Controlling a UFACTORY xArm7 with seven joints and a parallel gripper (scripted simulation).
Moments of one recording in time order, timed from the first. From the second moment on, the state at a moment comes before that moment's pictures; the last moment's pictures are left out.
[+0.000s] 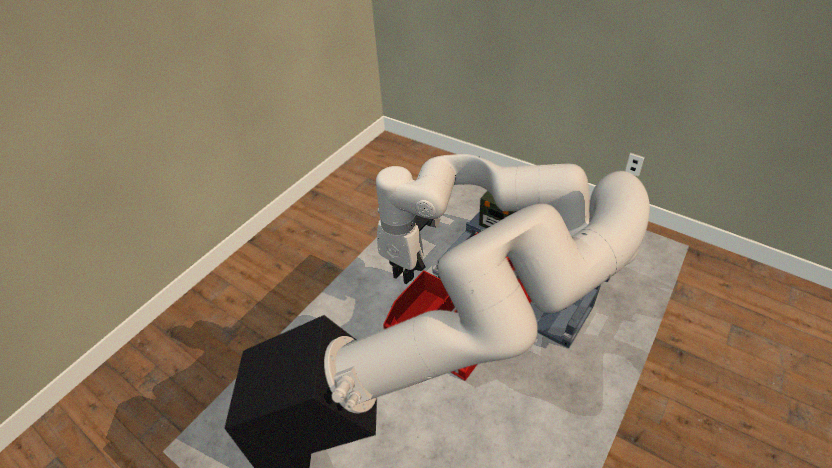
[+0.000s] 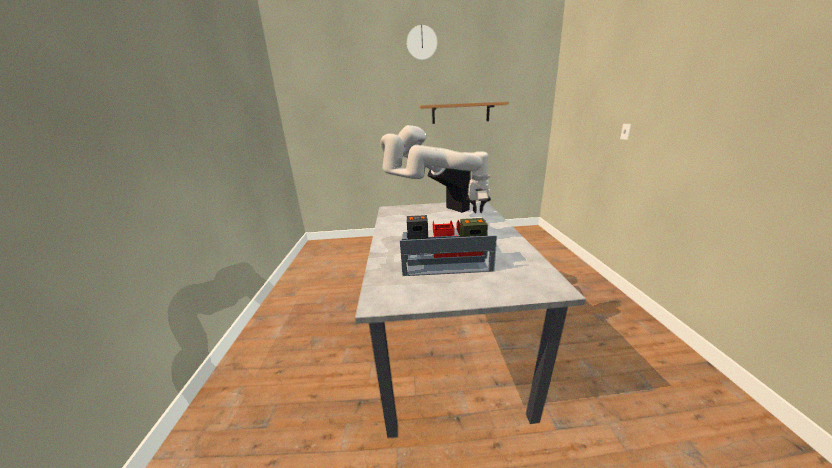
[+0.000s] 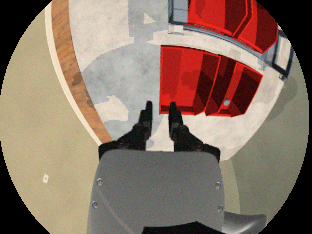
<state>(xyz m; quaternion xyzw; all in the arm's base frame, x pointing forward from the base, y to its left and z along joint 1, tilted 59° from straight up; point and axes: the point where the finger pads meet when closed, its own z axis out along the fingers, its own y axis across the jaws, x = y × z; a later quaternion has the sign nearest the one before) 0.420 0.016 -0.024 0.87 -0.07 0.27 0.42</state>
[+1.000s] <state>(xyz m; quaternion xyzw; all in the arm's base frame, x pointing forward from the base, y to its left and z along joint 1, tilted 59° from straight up) 0.413 0.030 -0.014 0.87 -0.07 0.27 0.42</state>
